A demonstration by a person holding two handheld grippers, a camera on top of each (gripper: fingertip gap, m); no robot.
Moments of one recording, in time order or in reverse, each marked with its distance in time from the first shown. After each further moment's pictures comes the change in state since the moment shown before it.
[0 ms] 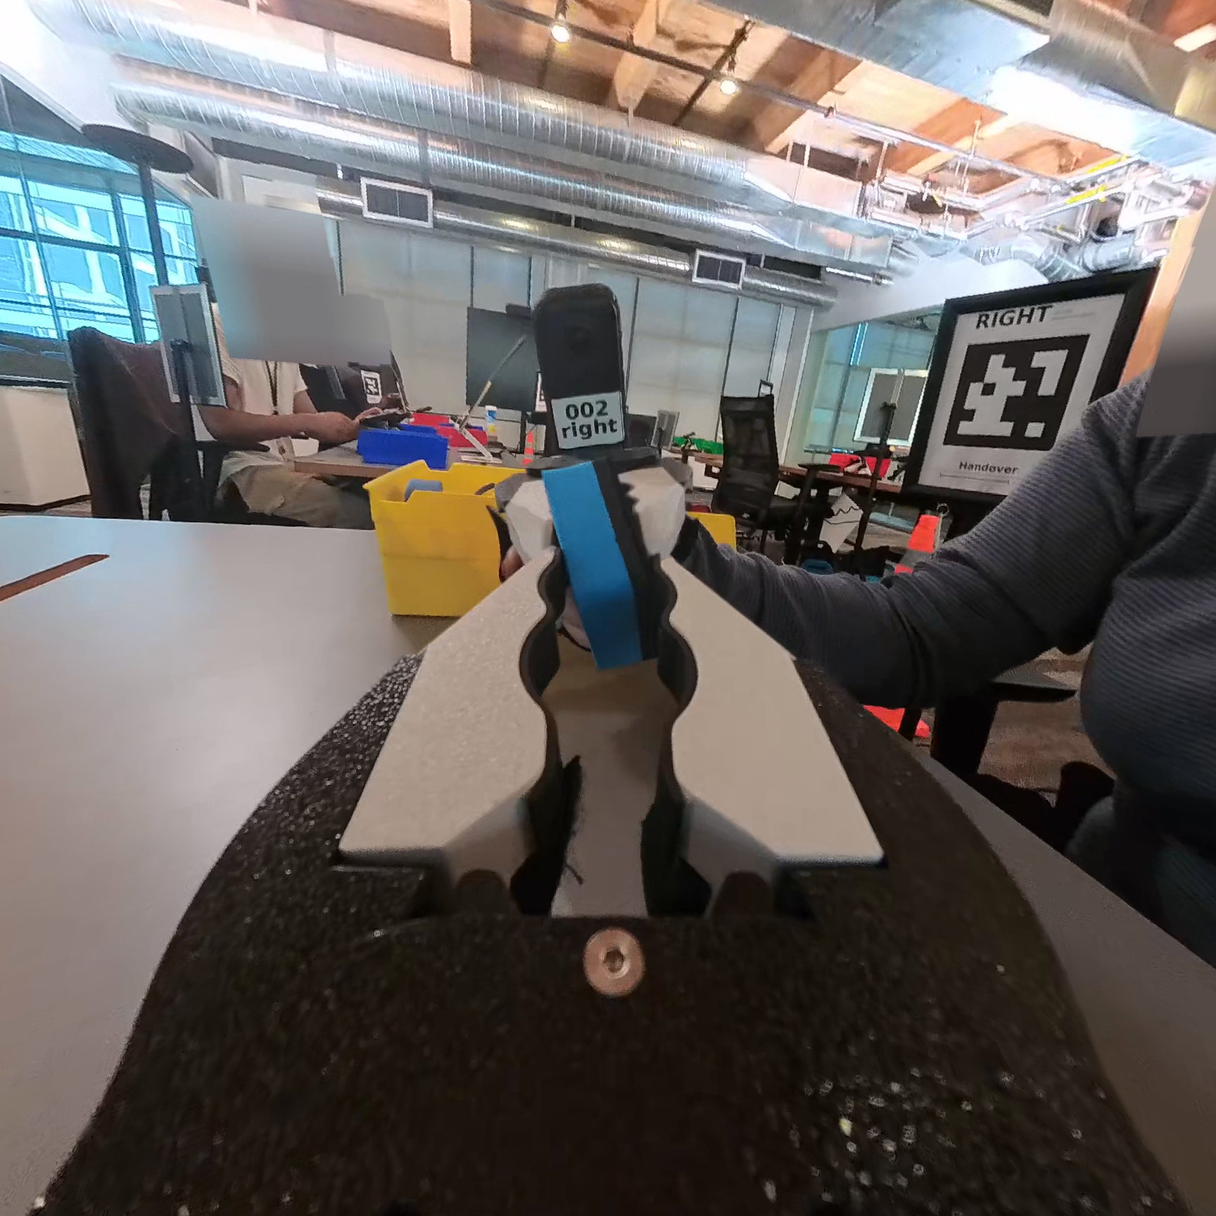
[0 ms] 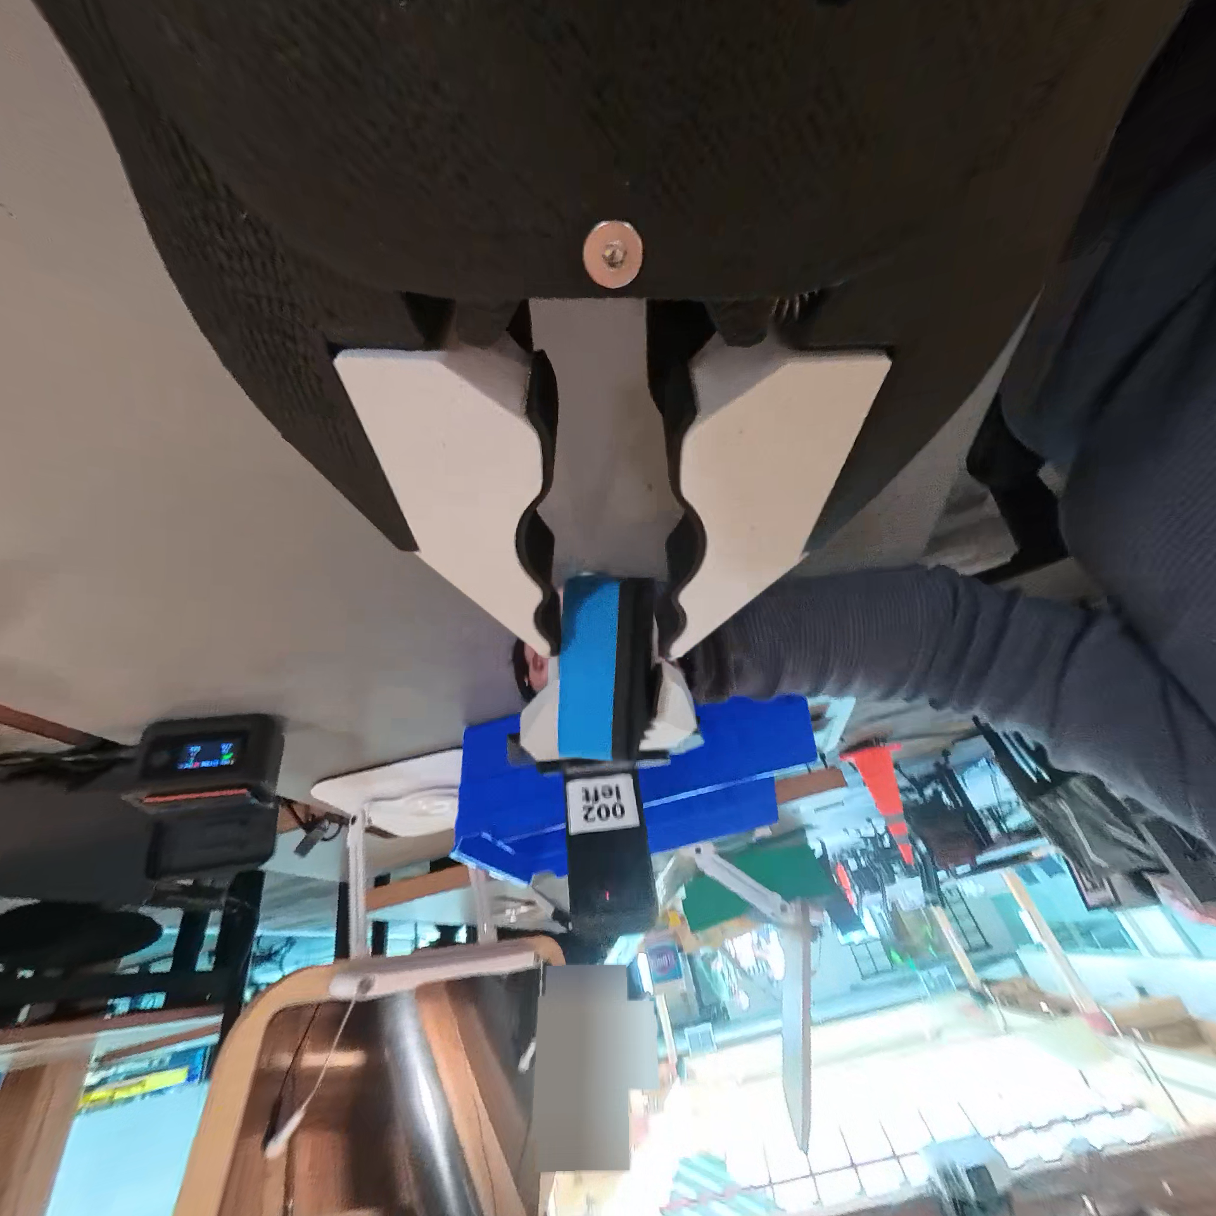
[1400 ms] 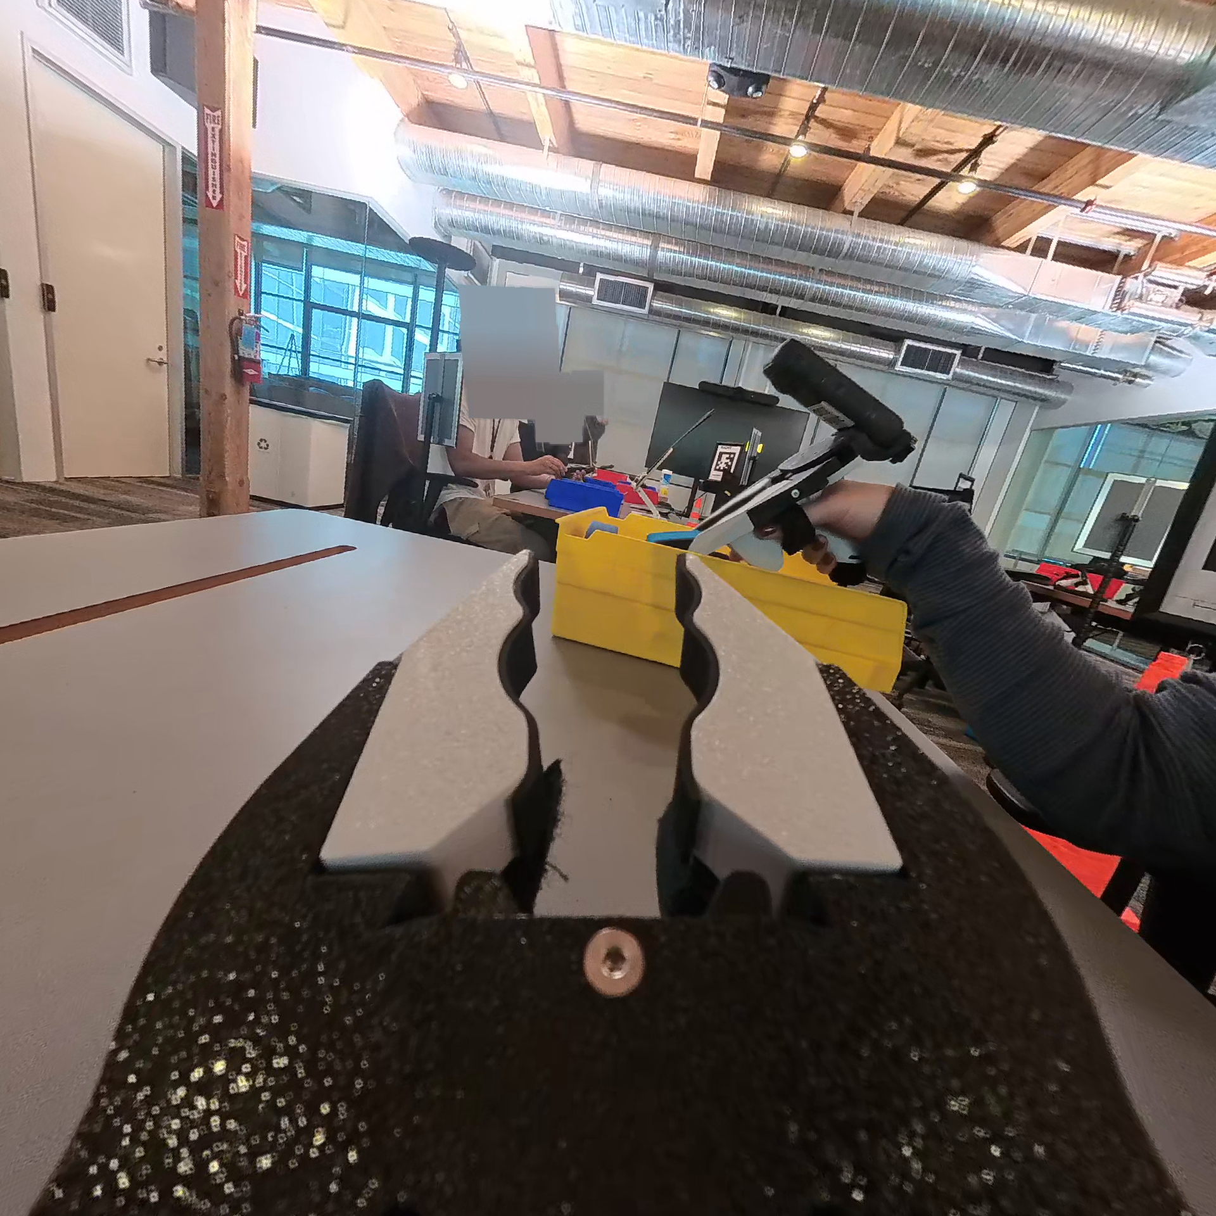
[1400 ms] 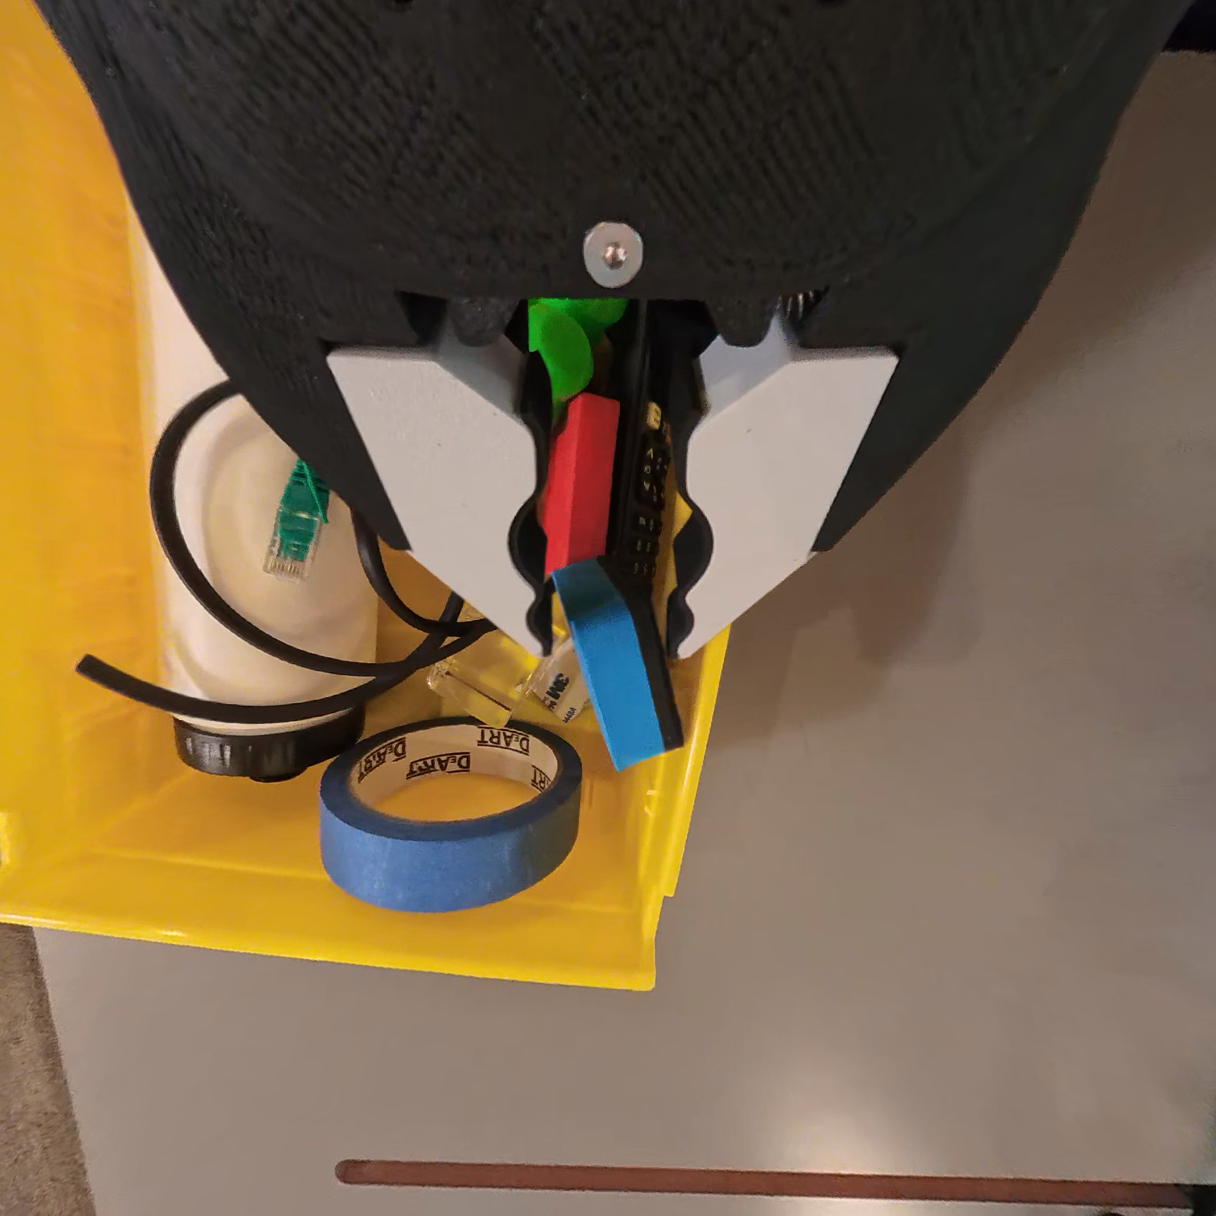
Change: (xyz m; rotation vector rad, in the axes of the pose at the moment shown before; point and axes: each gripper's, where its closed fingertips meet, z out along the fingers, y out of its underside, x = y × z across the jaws) left arm -0.052 -0.016 -0.021 0.119 -0.335 -0.015; right arm 0.072 0.033 -0.261 -0.482 1.285 0.378
